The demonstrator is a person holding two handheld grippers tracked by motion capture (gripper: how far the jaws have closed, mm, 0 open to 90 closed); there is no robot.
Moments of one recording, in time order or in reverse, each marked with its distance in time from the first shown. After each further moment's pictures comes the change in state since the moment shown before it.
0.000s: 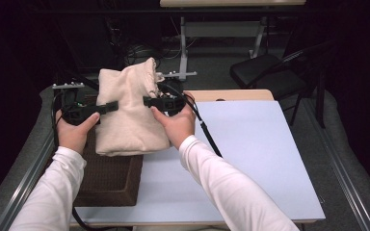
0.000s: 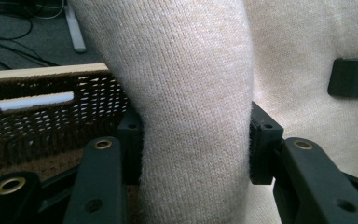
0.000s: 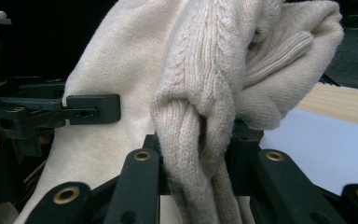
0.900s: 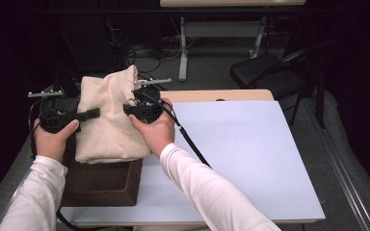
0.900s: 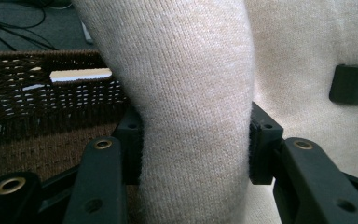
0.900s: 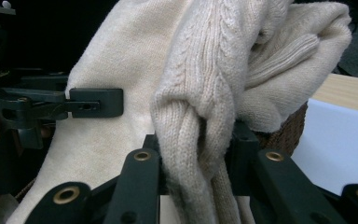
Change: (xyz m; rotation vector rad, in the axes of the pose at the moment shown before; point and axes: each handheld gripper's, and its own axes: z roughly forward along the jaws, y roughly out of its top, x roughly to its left) left arm 0.036 -0.017 -0.033 0.014 0.017 -0.032; right arm 0.041 -0.012 0.033 0.031 0.022 -0.023
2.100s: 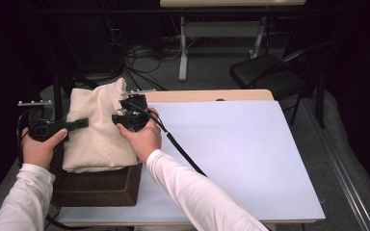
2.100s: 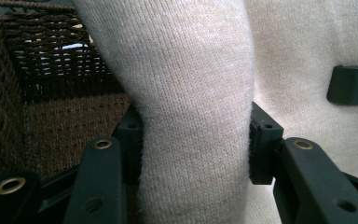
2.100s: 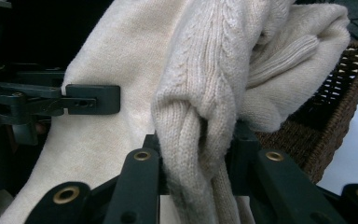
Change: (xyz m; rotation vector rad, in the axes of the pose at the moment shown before) left arm 0.035 -0.022 -0.012 0.070 0.044 -0.037; right arm 0.013 -0.023 0.043 0.051 0.045 0.037
